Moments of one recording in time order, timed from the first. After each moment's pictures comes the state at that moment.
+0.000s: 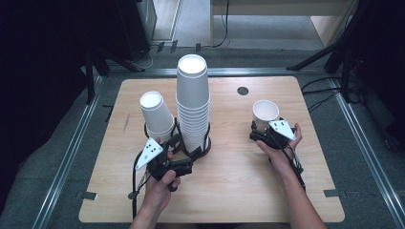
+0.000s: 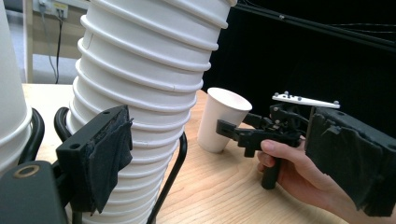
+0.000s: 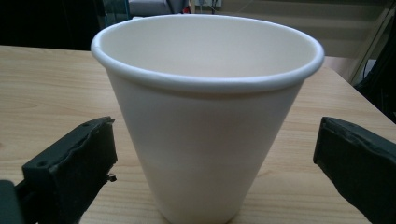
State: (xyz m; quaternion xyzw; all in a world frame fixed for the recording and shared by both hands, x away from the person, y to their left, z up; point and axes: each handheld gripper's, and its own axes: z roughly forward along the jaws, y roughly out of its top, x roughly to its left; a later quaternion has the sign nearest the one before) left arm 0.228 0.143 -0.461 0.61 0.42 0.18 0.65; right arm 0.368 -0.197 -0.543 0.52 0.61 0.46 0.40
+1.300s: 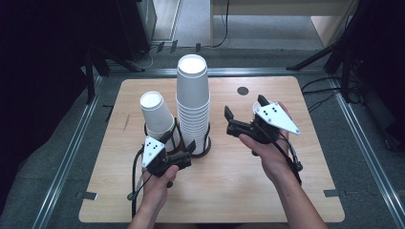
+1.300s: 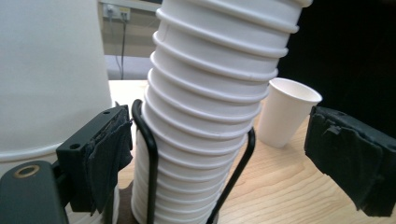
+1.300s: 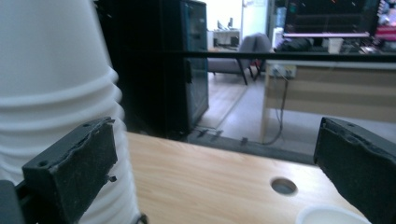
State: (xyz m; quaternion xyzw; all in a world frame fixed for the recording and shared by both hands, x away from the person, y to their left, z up) left arm 0.236 0.145 -0.466 0.61 0.48 0.27 0.57; right arm 0.291 -0.118 -0.372 0.39 0.61 0.60 0.34
